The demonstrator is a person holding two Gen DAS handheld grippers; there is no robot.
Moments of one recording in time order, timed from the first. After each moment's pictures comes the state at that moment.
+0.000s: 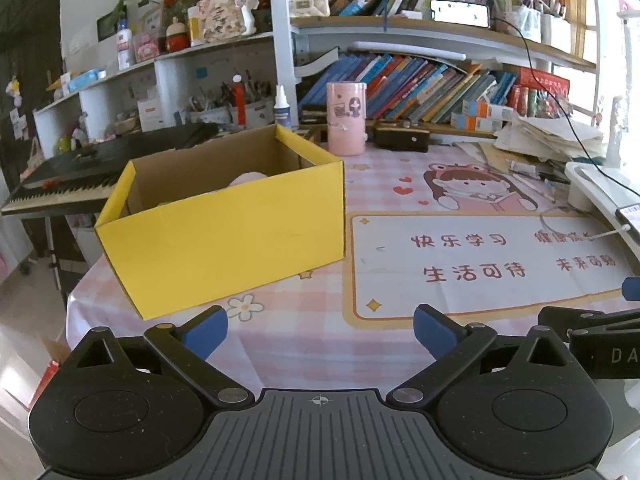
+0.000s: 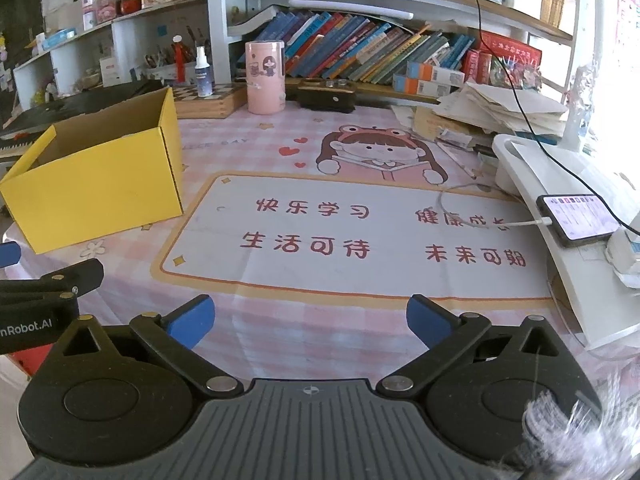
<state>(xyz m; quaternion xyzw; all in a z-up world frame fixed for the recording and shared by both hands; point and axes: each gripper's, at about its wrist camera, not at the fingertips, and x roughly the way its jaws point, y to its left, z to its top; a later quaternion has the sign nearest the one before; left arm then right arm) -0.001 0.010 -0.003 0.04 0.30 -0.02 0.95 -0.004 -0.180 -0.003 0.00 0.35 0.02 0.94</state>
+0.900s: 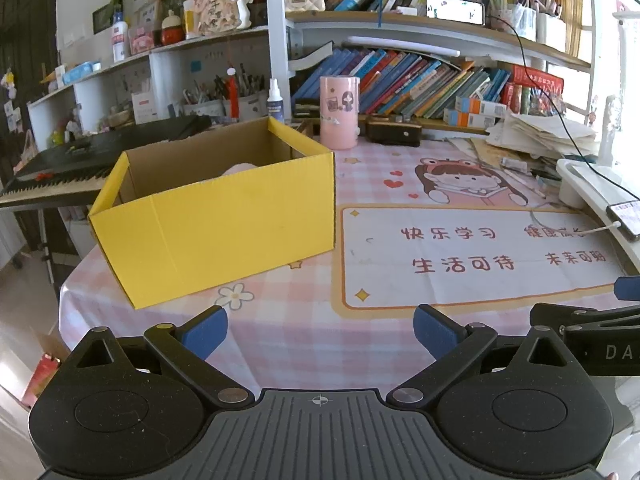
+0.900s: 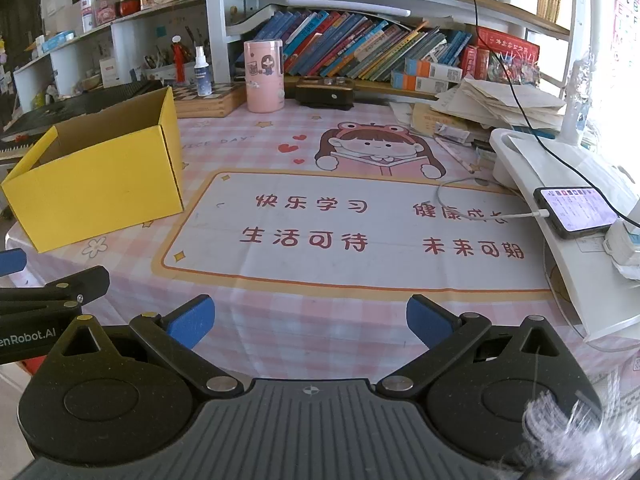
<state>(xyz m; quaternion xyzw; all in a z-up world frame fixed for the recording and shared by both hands) -0.003 0.009 -0.004 0.03 0.31 -0.03 0.95 -0.010 -0.184 -0.004 0.00 0.35 0.02 0.94</state>
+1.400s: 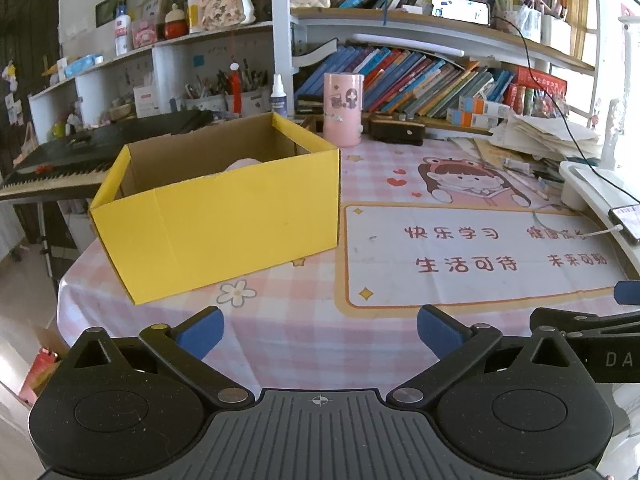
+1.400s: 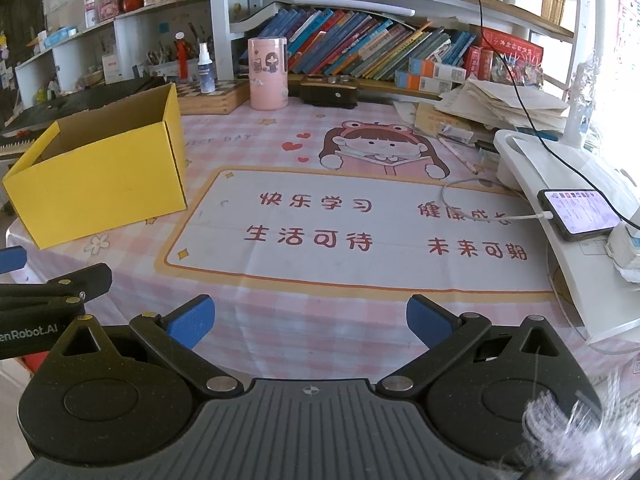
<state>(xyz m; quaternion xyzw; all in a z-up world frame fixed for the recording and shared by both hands) 0.000 0.013 -0.005 0.02 0.31 -0.02 0.95 -0.009 -0.178 -0.004 0.00 0.35 0.02 0.94</state>
